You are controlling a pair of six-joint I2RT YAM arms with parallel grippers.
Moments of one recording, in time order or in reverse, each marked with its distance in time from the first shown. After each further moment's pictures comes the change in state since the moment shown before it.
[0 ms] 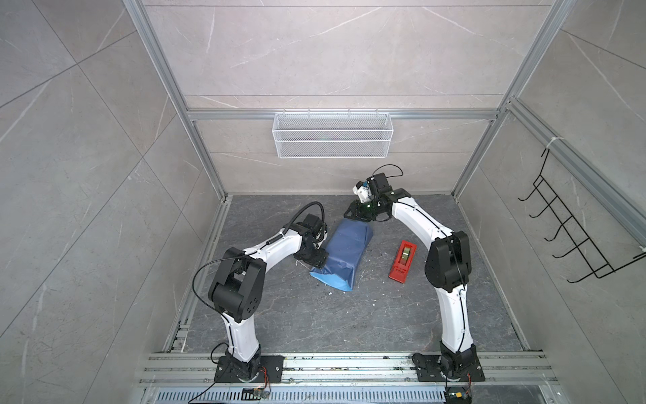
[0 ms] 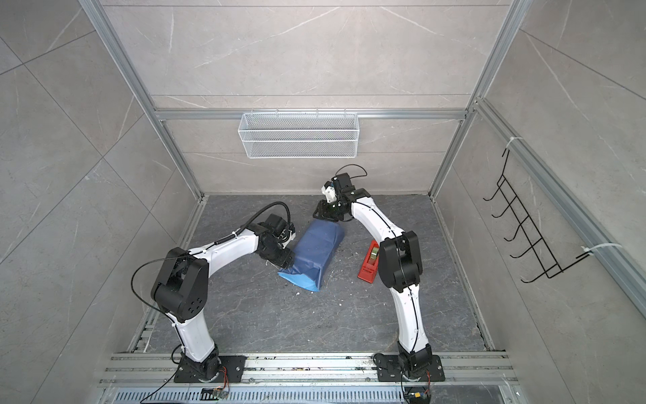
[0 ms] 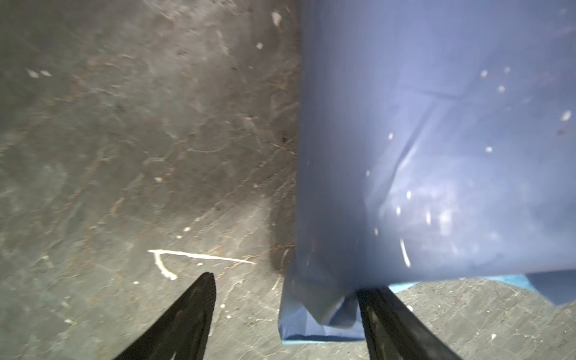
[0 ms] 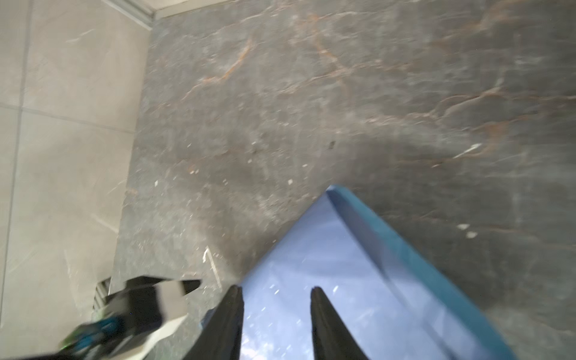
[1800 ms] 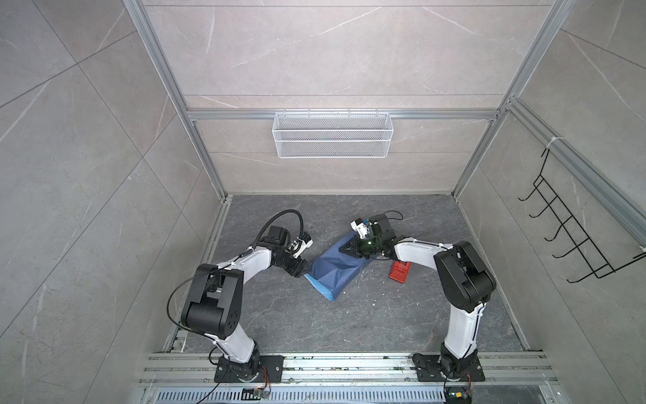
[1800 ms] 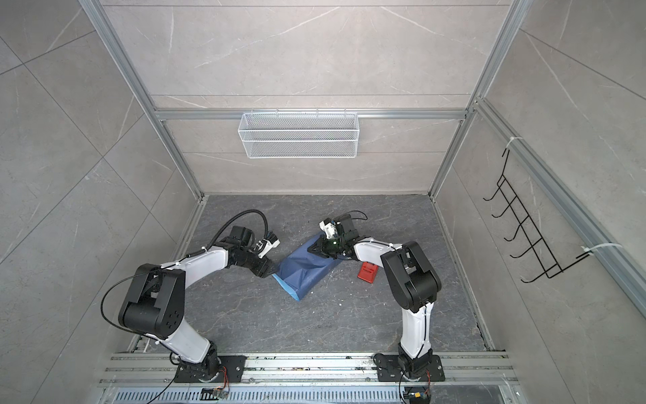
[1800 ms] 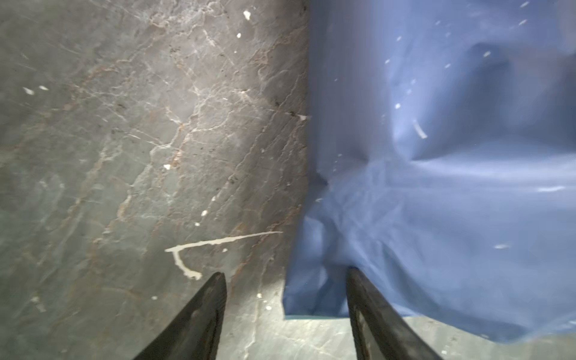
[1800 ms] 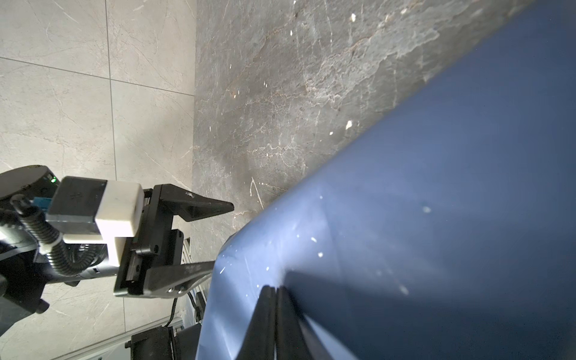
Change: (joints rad) left arm 0.251 -0.176 -0.381 0.331 0.337 0.420; right arm 0.090 -0.319 -0.925 0.827 -0.251 0.397
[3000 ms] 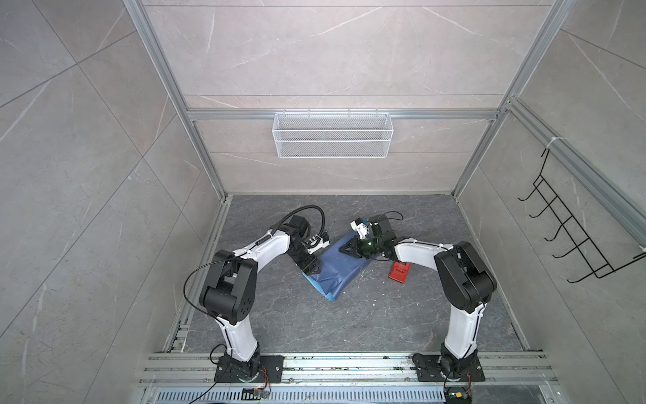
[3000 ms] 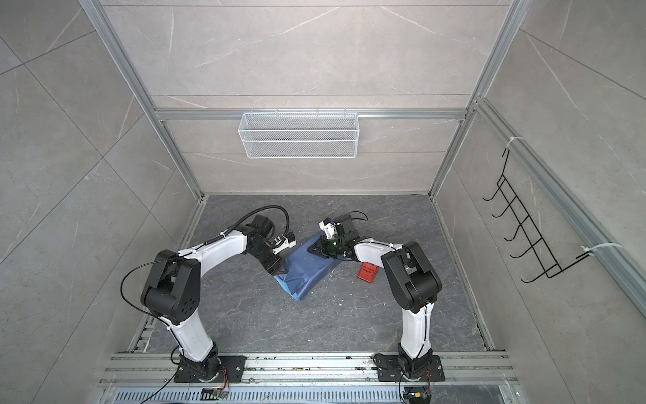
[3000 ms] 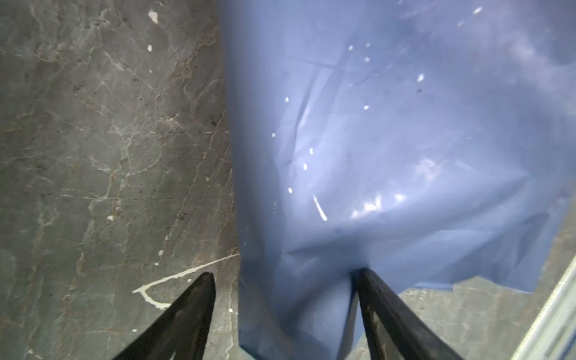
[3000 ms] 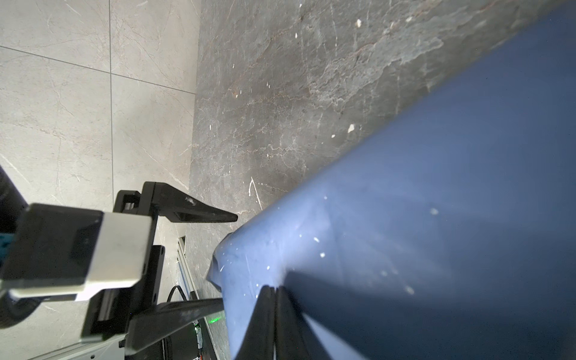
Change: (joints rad) left arm -0.152 0.140 0.299 -0.335 -0.110 0.076; right arm 0.000 -0.006 -0.013 0.011 0.005 -0.037
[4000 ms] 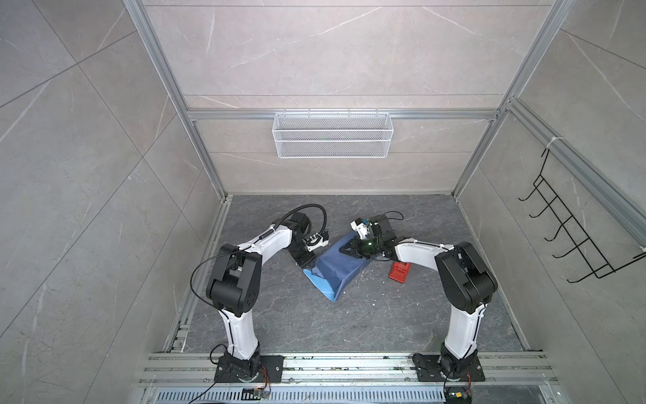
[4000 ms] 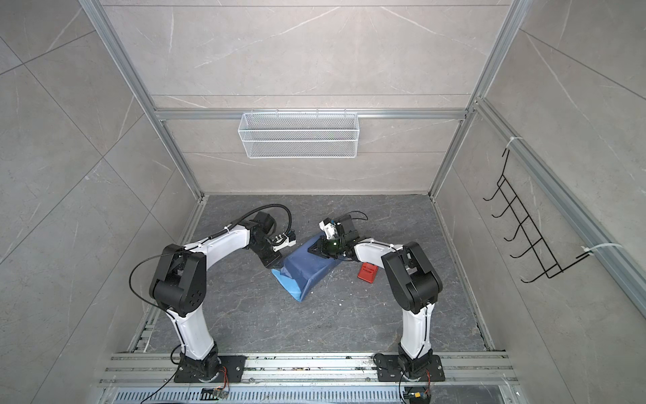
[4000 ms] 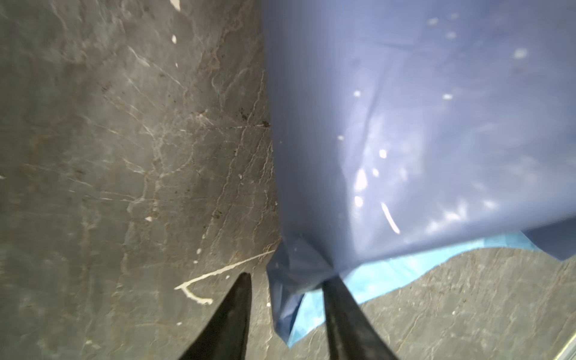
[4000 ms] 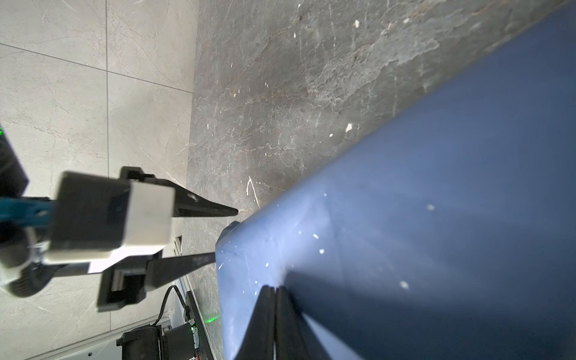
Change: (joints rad) left arm 0.011 0.086 0.095 -0.069 -0.050 0.078; right arm 0.002 -0.008 -0.001 -0.014 0.011 -0.015
